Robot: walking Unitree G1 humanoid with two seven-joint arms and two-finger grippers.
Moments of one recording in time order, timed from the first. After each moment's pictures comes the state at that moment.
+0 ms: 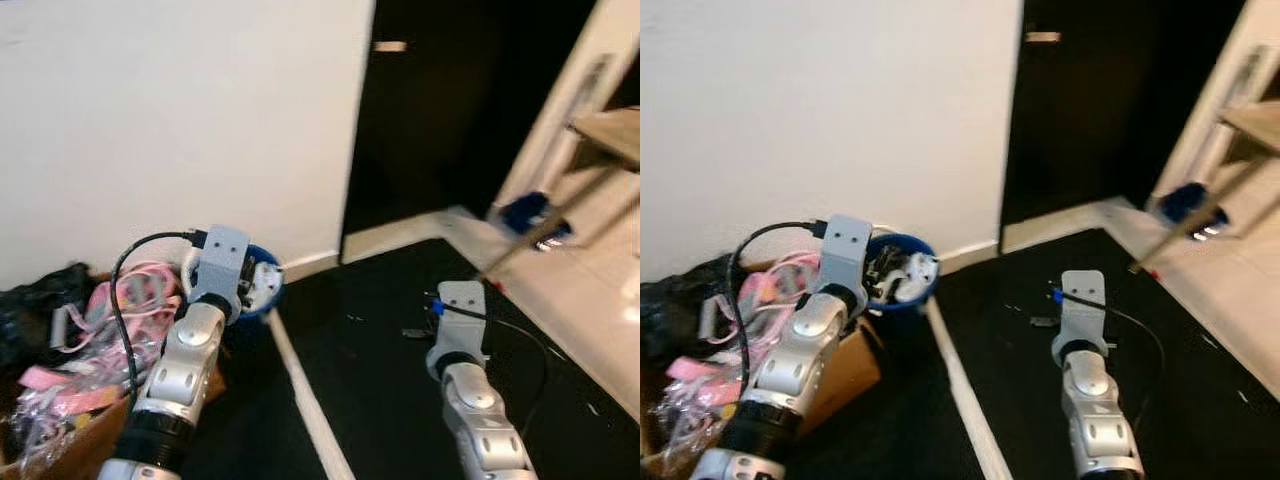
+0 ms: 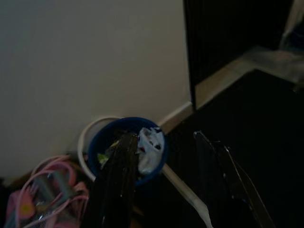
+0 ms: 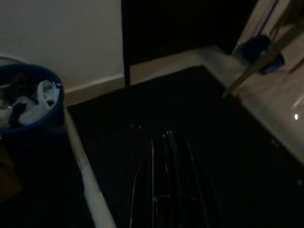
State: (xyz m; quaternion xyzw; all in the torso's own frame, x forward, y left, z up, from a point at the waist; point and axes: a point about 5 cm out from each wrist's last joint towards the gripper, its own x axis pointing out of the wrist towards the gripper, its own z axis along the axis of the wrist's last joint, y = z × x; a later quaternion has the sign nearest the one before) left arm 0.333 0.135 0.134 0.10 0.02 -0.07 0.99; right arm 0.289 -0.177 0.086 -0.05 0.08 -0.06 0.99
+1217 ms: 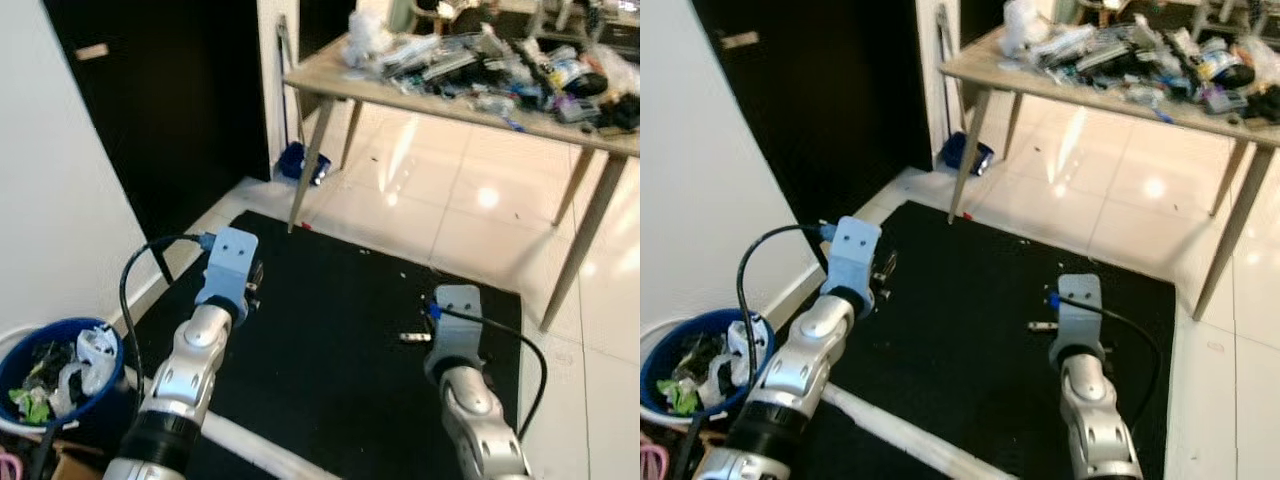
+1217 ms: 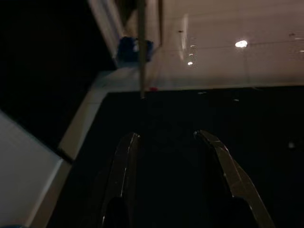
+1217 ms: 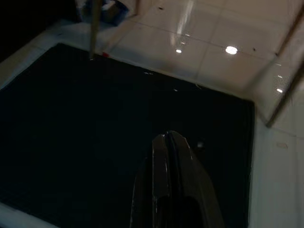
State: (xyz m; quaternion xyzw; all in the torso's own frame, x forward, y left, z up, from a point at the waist) left arm 0.332 0.131 0.128 0.10 0.03 -0.08 0.99; right arm 0.286 -0.177 0.086 -0.05 0.09 -0.06 0.99
